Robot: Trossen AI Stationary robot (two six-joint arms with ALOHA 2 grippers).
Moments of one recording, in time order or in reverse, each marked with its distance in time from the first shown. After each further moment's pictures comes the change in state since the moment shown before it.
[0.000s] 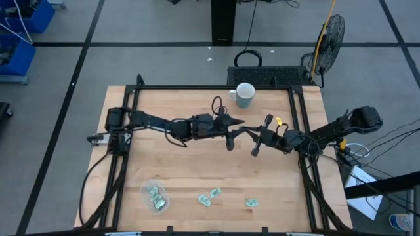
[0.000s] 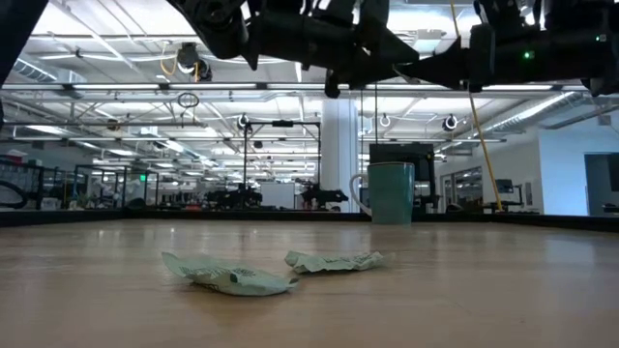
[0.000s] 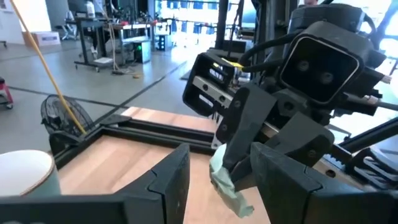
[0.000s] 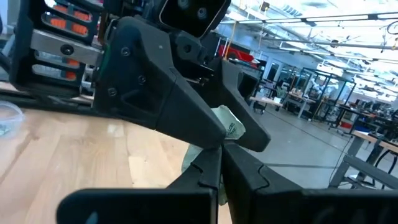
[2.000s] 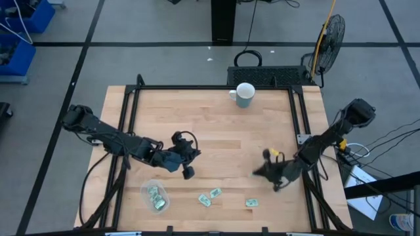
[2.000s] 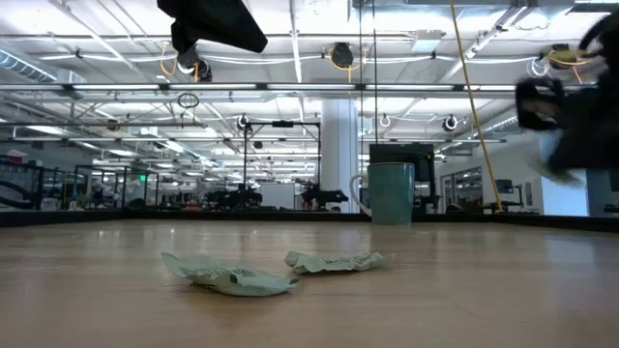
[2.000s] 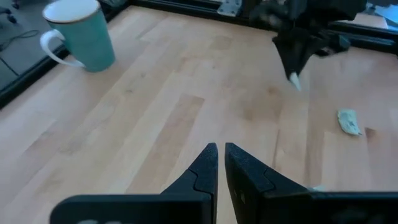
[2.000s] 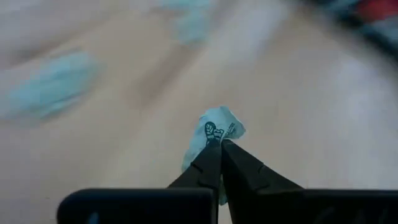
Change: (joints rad) left arm -0.417 -0.508 -0.218 -0.915 -0.436 -0.389; right arm 0.530 0.016 0.000 -0.693 -0.063 0.169
